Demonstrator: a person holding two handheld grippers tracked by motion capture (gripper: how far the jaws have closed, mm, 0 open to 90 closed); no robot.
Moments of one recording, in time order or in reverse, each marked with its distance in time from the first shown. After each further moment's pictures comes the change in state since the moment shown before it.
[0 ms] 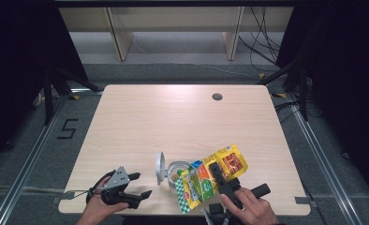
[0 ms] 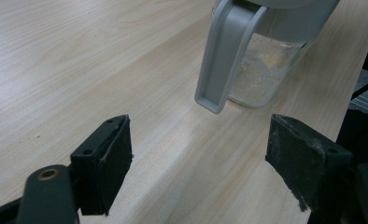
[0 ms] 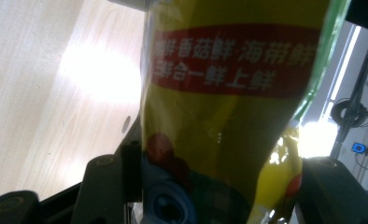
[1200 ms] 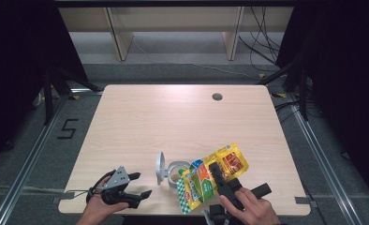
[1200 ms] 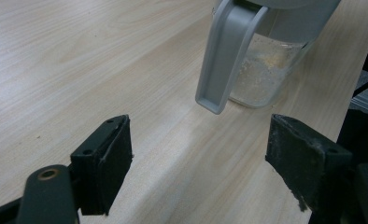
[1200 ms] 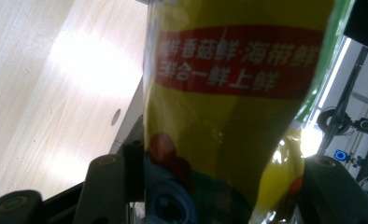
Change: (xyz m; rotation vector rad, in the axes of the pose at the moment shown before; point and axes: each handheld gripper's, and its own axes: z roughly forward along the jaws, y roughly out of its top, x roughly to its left) left arm 0.000 0.000 0.001 -0.021 0.000 0.003; right arm -0.007 0.000 0.000 -0.023 -0.054 -0.132
